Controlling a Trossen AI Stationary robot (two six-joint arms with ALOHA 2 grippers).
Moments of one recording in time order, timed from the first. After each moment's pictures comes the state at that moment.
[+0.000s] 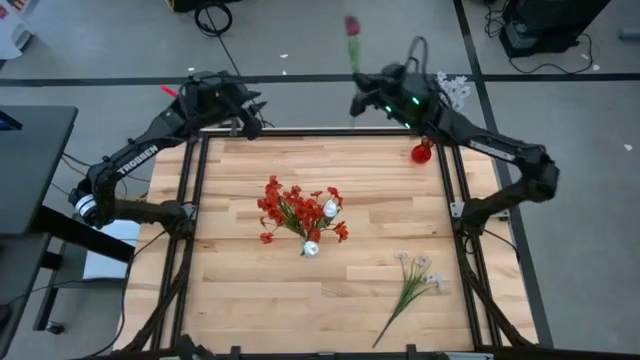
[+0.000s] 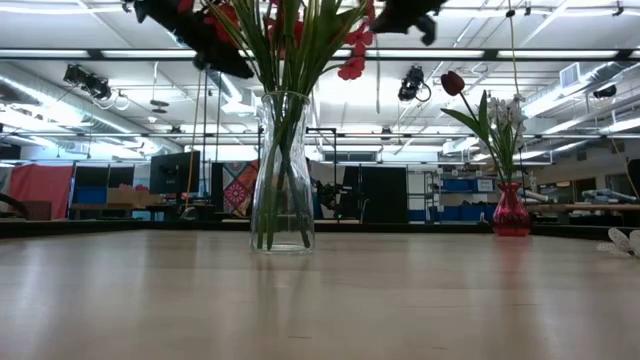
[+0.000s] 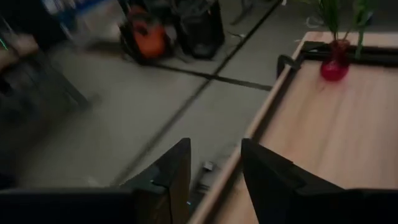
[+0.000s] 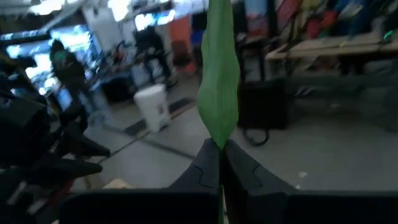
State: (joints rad) left arm 0.80 1.18 1.18 -0.35 0.07 0.30; right arm -0.46 1.39 1.37 -0.01 0.36 0.24
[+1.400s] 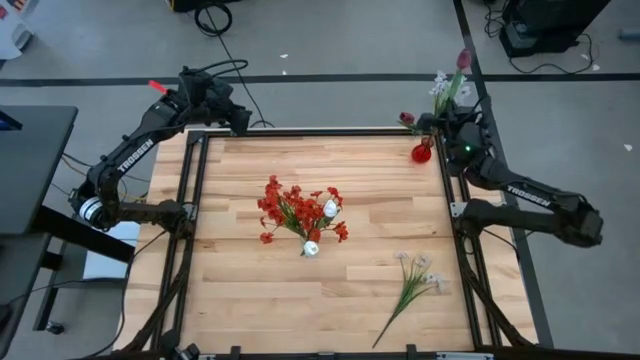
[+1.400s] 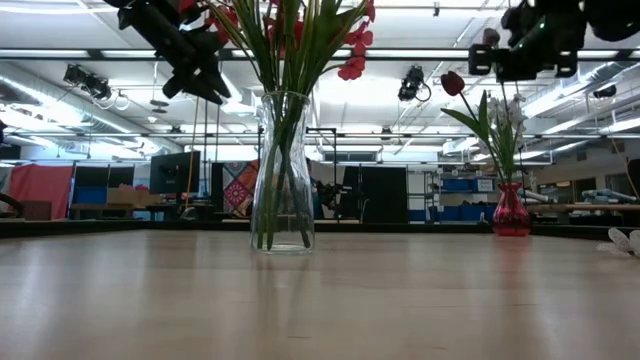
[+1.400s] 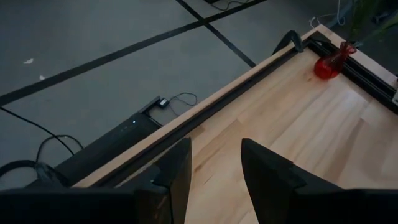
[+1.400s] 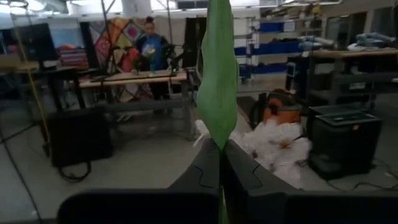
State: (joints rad) left arm 0.98 1.18 1.18 -0.62 0.25 -0.08; right arm -0.64 0.79 0.57 0.28 0.98 0.02
